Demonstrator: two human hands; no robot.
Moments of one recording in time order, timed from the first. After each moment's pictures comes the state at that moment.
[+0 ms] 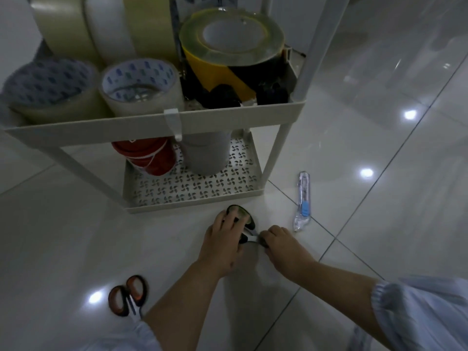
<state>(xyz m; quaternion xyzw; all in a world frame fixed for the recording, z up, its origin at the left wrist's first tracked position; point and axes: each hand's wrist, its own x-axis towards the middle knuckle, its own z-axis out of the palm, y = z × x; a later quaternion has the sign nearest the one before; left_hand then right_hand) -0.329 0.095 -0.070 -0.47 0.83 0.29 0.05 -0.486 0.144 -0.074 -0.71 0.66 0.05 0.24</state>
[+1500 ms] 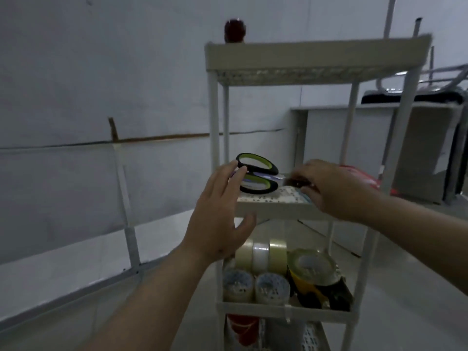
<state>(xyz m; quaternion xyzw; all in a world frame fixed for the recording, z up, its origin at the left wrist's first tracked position) -0.170 0.057 0.376 -0.38 0.80 -0.11 -0.44 -0.380 0.061 0.441 -0.83 0.51 -0.19 -0.14</state>
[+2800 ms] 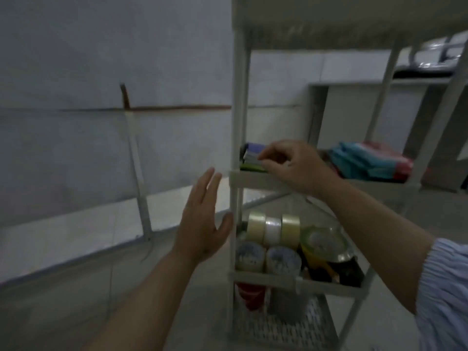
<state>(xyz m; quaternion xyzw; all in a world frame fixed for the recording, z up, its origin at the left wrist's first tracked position) -0.118 0.041 0.295 -0.45 0.76 -0.07 -0.46 -0.310 0.025 0.407 -0.82 0.42 -0.38 0.06</state>
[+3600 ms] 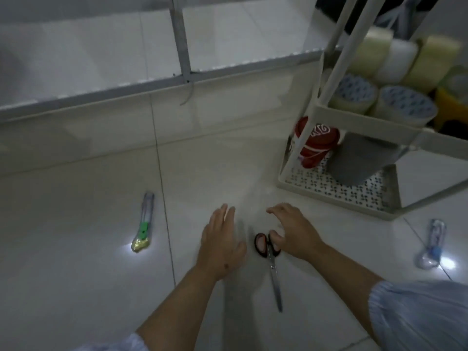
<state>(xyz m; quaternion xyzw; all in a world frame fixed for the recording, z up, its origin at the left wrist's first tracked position) -0.056 0.188 -0.022 -0.70 0.63 0.32 -0.13 -0.231 0.122 -0.010 -0.80 0.54 -0.01 0.27</state>
